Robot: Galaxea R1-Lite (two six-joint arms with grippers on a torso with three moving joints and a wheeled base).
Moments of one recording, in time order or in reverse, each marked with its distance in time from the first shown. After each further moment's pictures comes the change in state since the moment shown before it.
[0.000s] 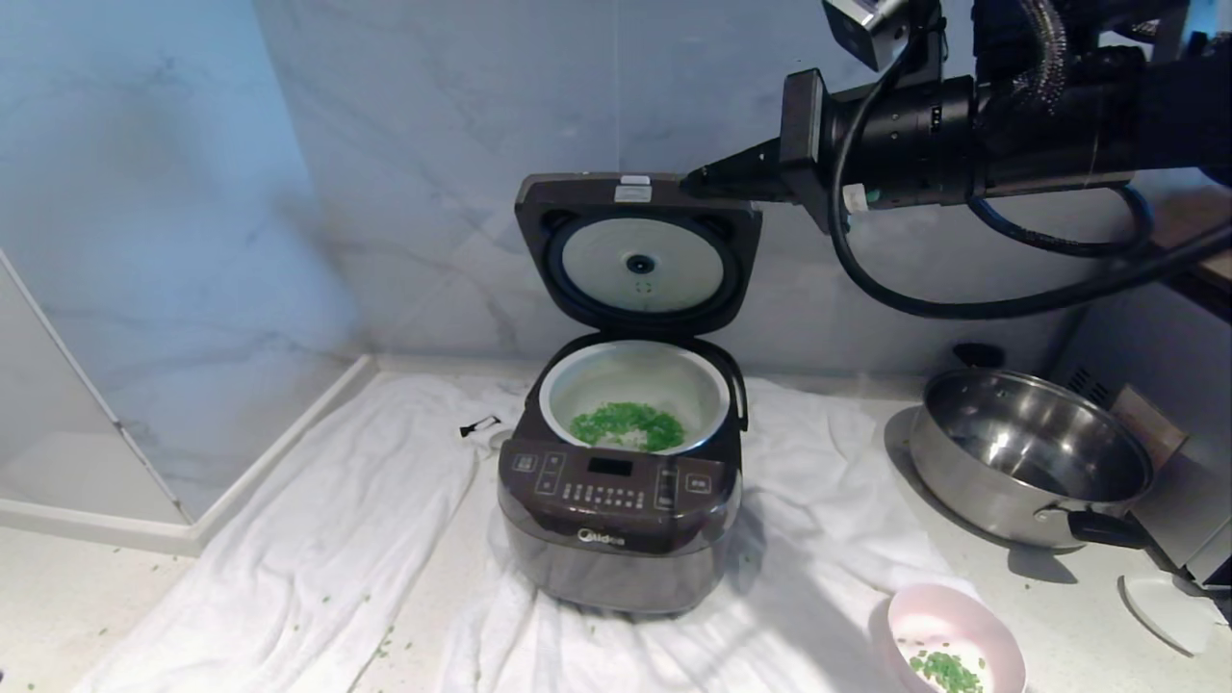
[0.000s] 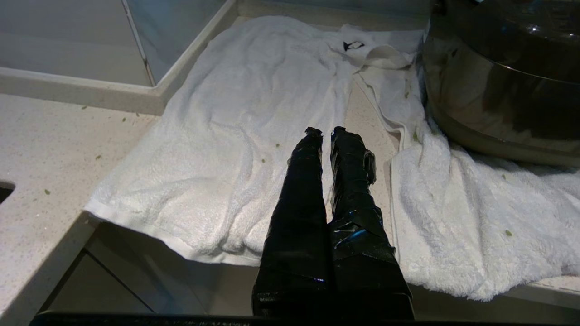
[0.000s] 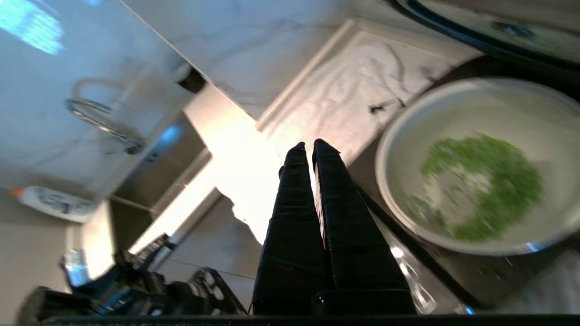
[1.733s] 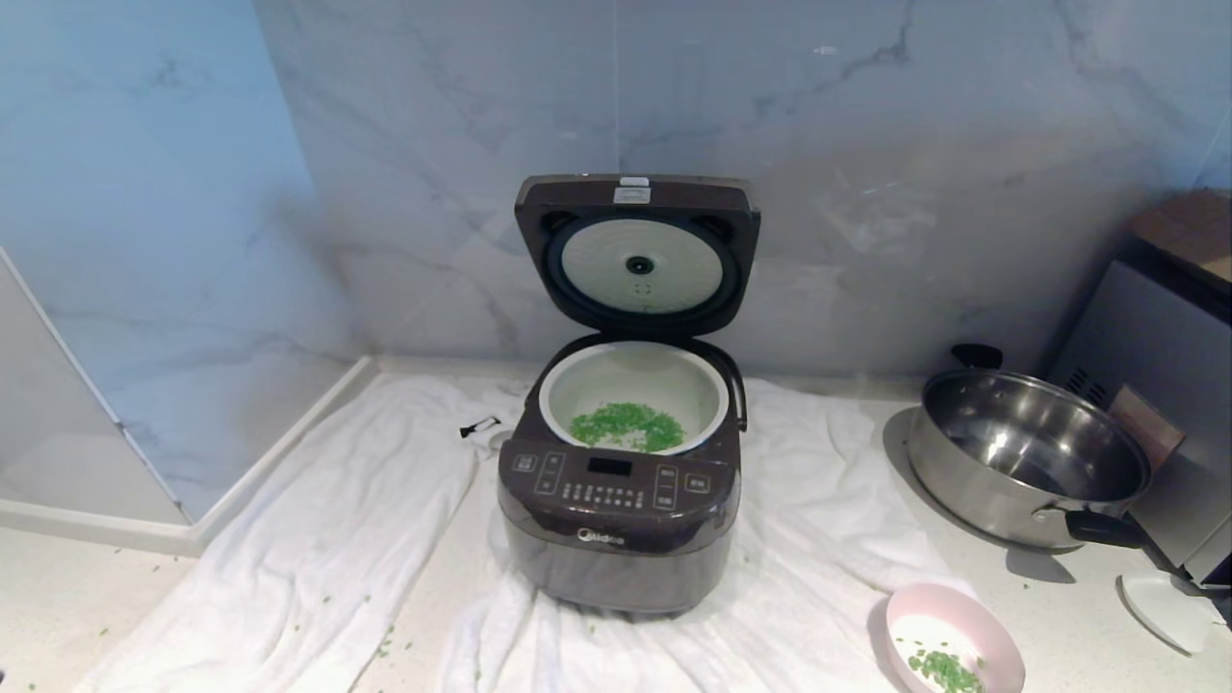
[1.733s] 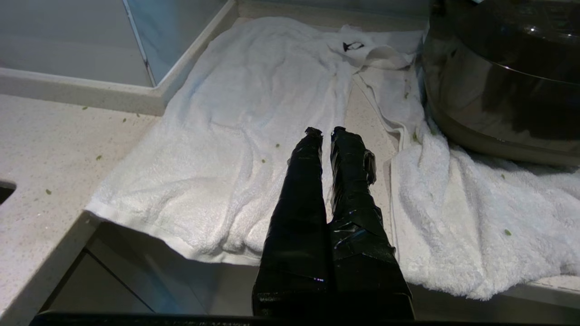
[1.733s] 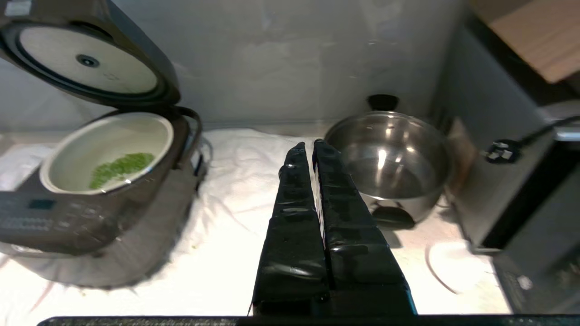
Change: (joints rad) left arm 0.000 0.000 0.000 0.000 0.001 0.000; right arm -0.456 -1.152 0.988 -0.032 -0.563 -0.357
